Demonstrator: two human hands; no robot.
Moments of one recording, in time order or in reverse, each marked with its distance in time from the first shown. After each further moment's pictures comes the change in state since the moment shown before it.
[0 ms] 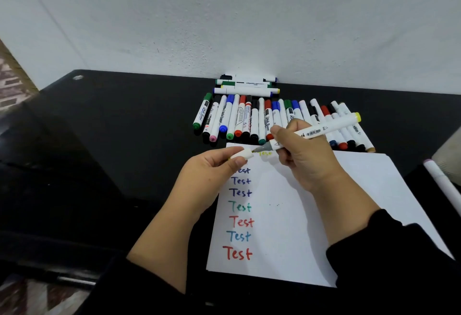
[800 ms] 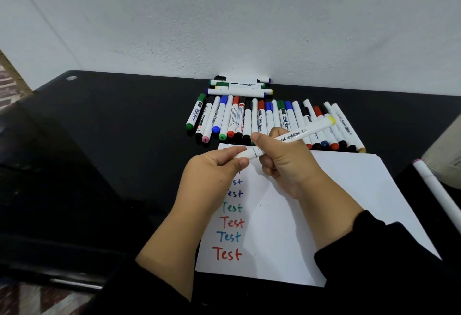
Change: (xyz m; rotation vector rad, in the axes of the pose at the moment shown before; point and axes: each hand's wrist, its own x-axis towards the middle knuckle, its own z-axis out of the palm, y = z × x) left_hand -0.003 0.005 0.022 -0.031 0.066 0.060; right_hand -0.009 -0.001 0.009 0.056 -0.034 0.196
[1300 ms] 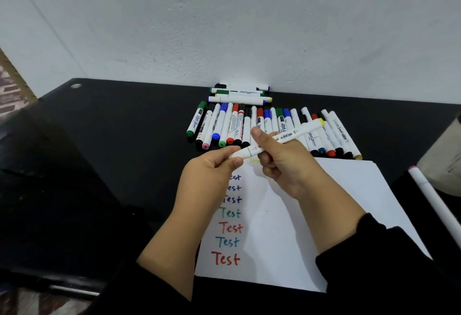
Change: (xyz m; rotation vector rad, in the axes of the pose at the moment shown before) left_hand 0.001 0.006 -0.001 0.037 0.082 0.003; right_hand 0.001 -0.014 0.000 -0.056 -0.006 0.068
